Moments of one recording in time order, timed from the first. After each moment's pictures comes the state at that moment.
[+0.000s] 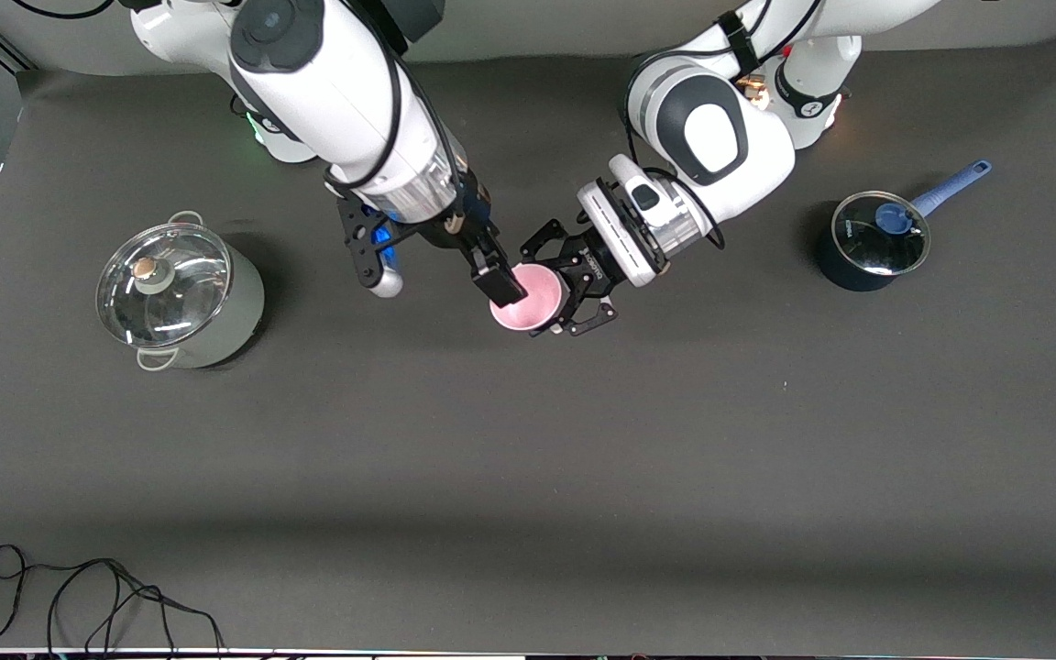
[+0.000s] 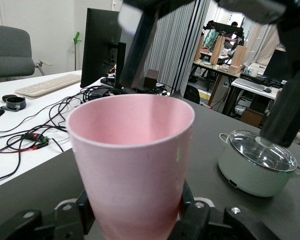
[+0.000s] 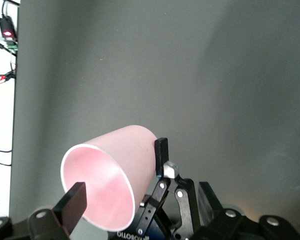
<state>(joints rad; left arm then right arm) 0.26 0.49 -1.18 -1.78 -1.96 3.11 2.24 0.61 0.49 0.06 -1.06 0.21 1.75 1.84</state>
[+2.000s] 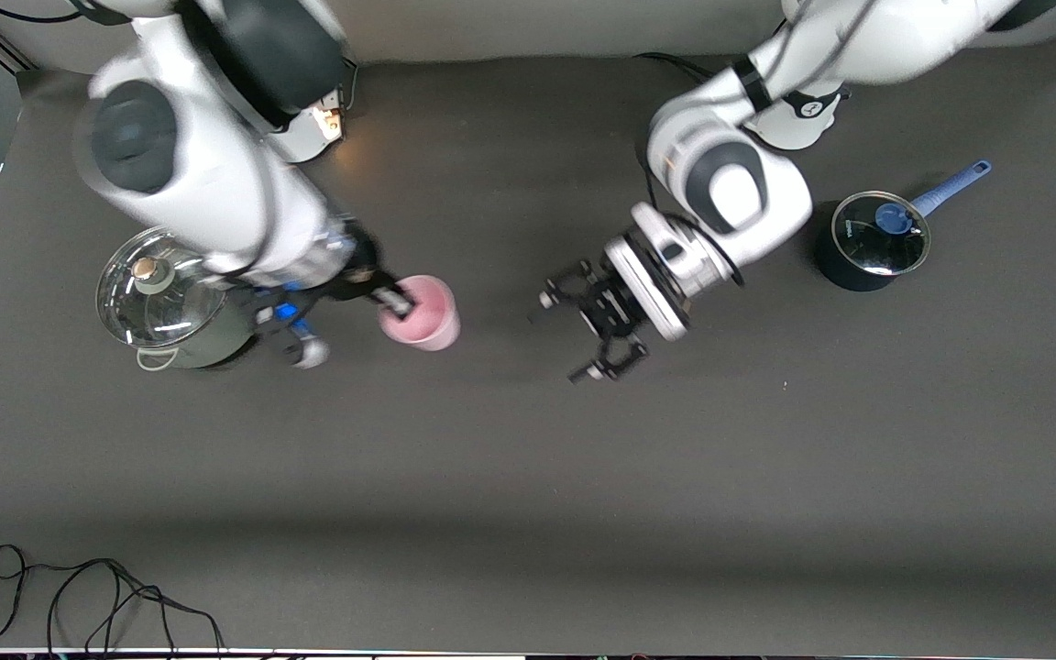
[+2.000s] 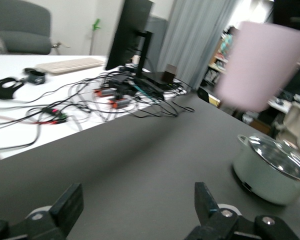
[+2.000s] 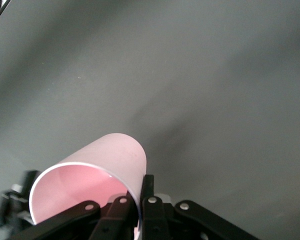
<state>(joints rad) 0.32 0.63 -1.12 -1.77 -1.95 3.05 2.22 0.40 0.49 0.04 -0.99 0.21 1.45 1.12</state>
